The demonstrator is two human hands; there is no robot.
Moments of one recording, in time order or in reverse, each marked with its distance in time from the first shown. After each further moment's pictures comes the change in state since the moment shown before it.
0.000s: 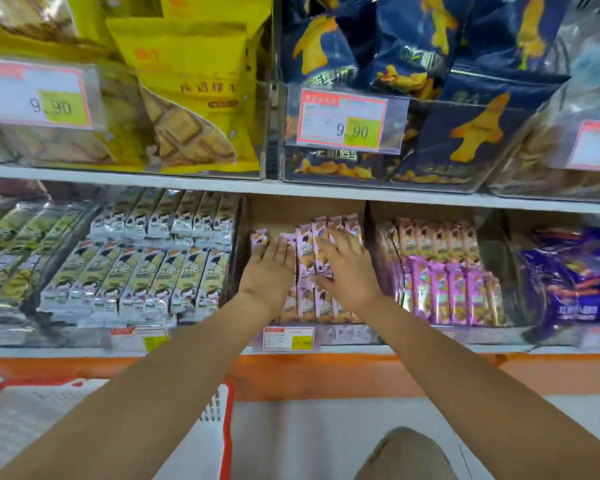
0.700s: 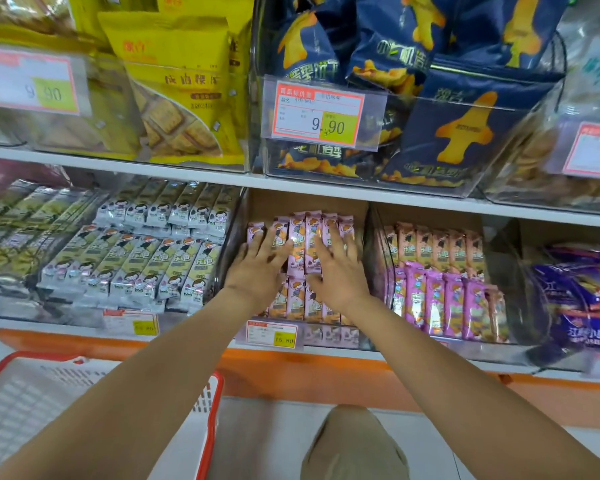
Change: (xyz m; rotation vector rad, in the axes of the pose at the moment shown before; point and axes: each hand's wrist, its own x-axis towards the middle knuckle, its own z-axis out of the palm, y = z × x) left_hand 0.009 -0.002 0.024 -0.238 0.092 -0.131; right_hand 0.000 -0.001 0.000 0.078 -0.124 0.087
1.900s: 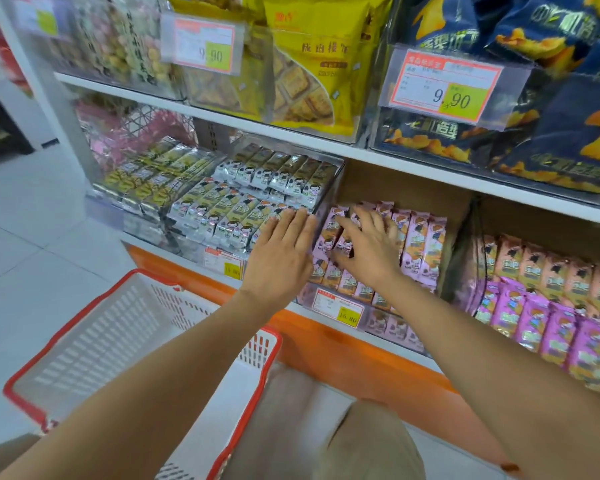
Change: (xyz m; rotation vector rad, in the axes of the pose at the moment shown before) left_hand -0.093 -0.031 -0.001 0.099 0.359 -0.217; right_hand 0.040 -0.049 0.031 -0.075 0.242 -0.449
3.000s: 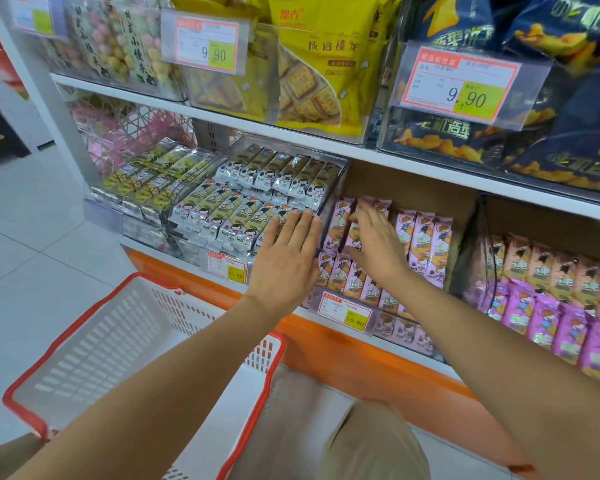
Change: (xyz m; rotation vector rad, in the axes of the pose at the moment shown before) left_hand -0.001 -0.001 0.002 0.036 -0.007 0.007; right_hand 0.009 0.001 -0.004 0.161 -0.035 0.031
